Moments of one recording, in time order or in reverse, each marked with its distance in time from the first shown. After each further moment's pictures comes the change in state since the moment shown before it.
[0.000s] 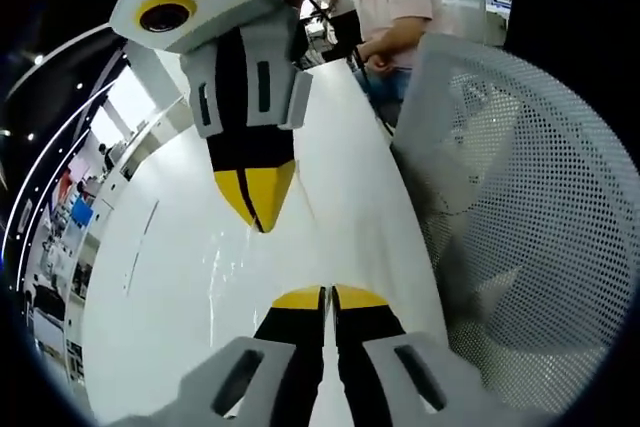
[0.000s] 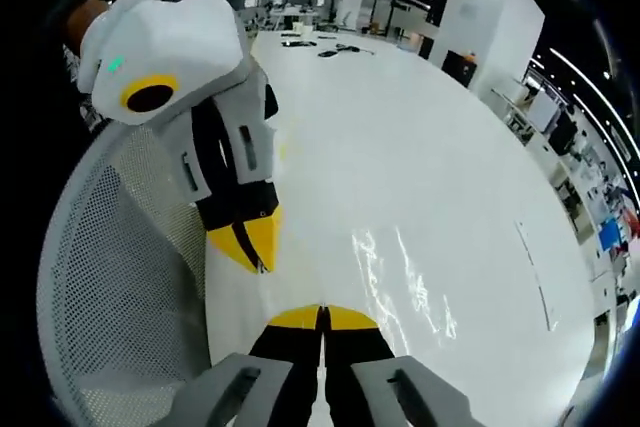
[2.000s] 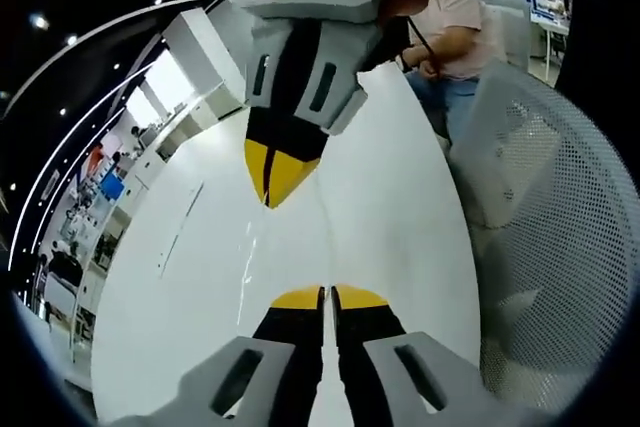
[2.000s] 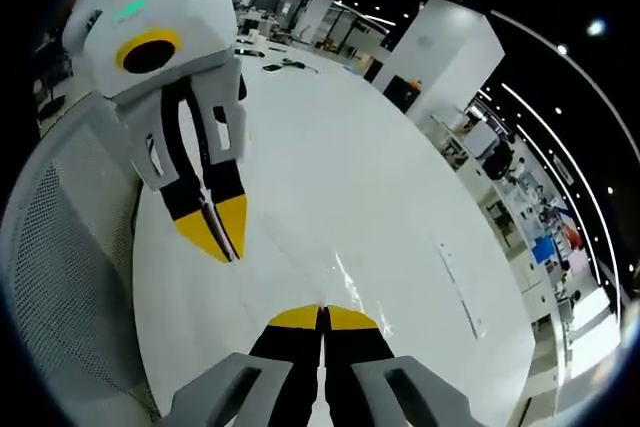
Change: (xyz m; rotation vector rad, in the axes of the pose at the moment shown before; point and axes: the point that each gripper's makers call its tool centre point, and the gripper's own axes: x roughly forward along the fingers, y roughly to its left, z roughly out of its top) left arm -0.020 0.056 0.002 -0.121 0.018 0.163; right arm -0.017 -0.059 0.011 -0.033 -0.026 -0.326
